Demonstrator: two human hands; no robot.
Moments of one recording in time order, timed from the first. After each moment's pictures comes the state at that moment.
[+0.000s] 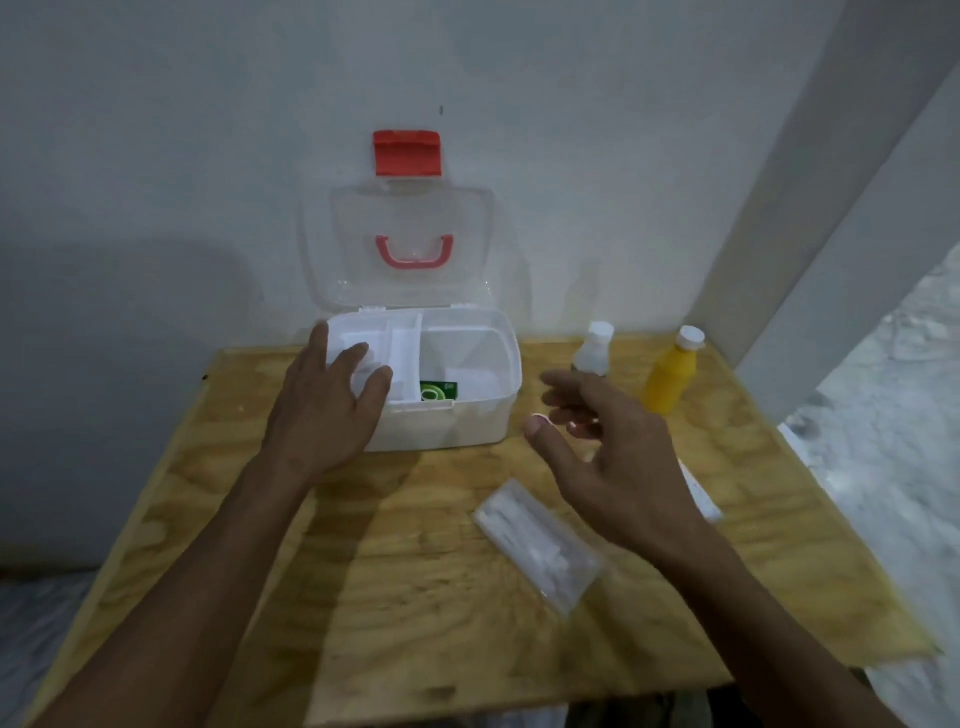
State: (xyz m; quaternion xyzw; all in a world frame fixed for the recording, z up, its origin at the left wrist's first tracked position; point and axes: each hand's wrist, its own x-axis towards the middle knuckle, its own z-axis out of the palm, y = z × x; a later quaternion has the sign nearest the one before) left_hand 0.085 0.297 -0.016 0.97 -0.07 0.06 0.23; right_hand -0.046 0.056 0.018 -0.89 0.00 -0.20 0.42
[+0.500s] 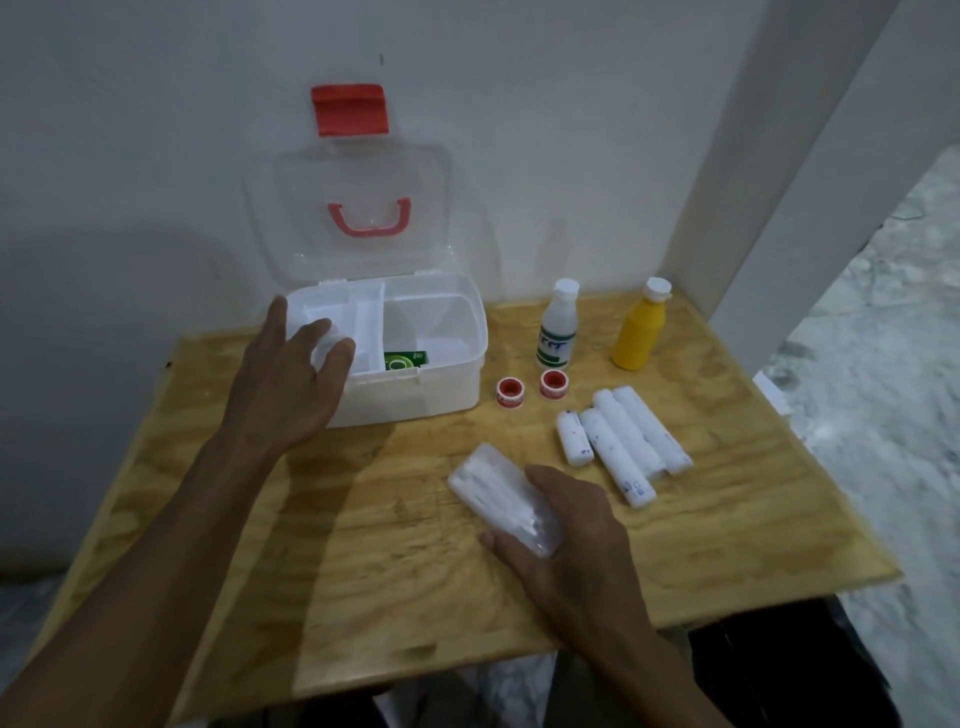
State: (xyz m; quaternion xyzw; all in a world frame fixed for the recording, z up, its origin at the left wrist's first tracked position) left_hand 0.088 0.298 -0.016 0.97 -0.08 0.07 0.21; right_hand -0.114 0.077 -0.077 -0.91 0.08 -0.20 0.35
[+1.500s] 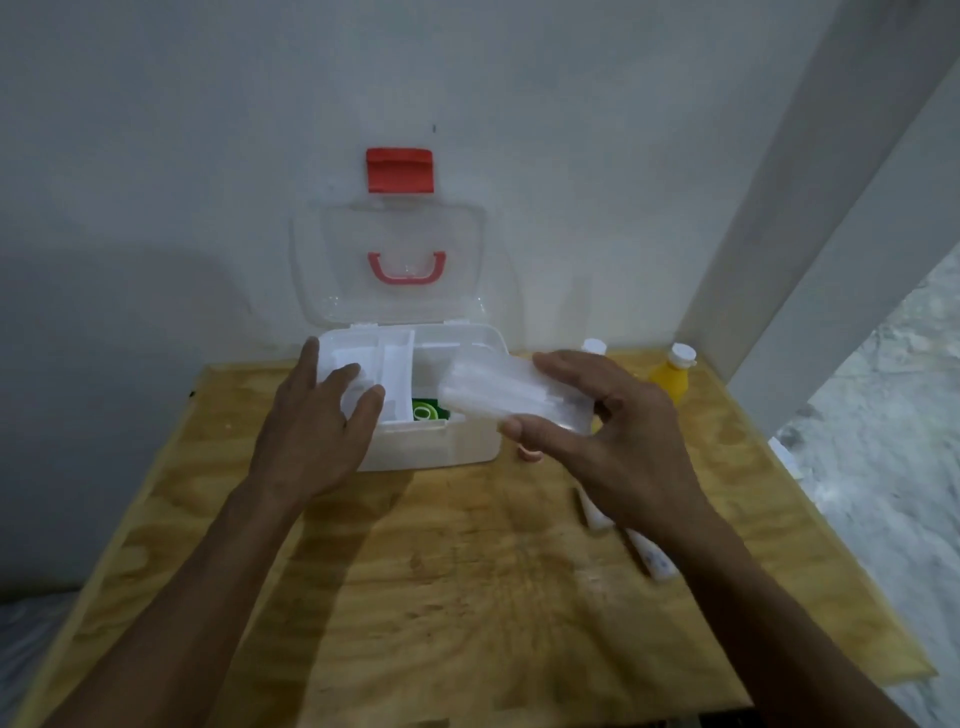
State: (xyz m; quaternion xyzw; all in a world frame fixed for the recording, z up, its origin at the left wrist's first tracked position) left_hand 0.086 0.298 -0.015 0.97 -0.07 0.07 0.23; right_hand -0.030 0.052 0.046 -0.86 -0.02 -0.24 0.45
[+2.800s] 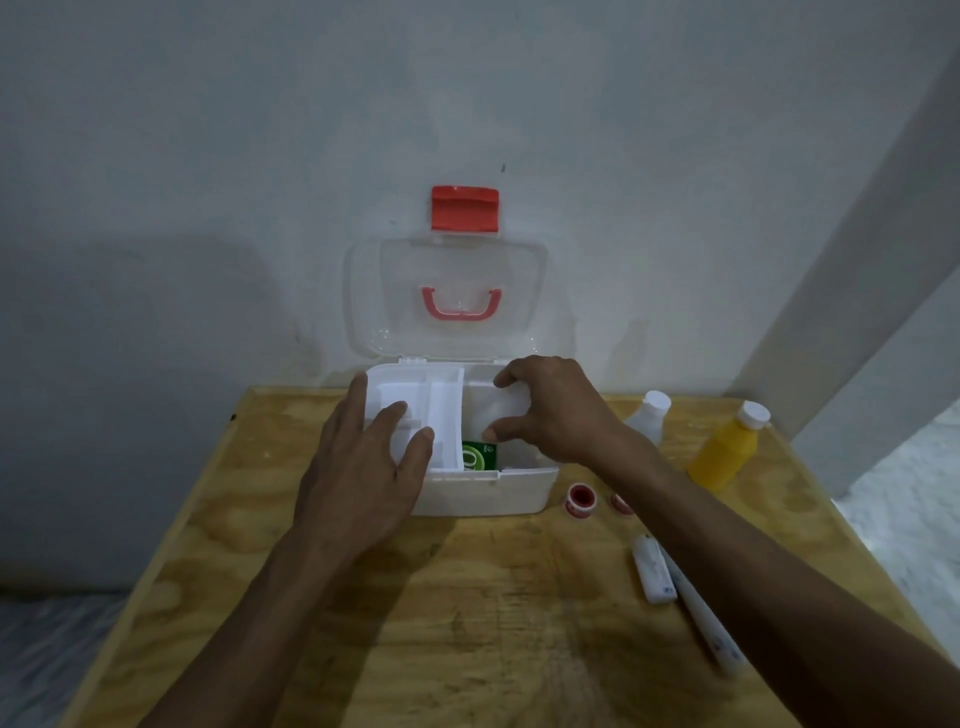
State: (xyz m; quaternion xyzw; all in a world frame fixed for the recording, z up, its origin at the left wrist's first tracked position) left_hand 0.086 0.295 -0.018 0.96 -0.05 0.07 0.25; right_hand 0.109 0.084 0.029 -0.97 -0.06 -0.03 0.25
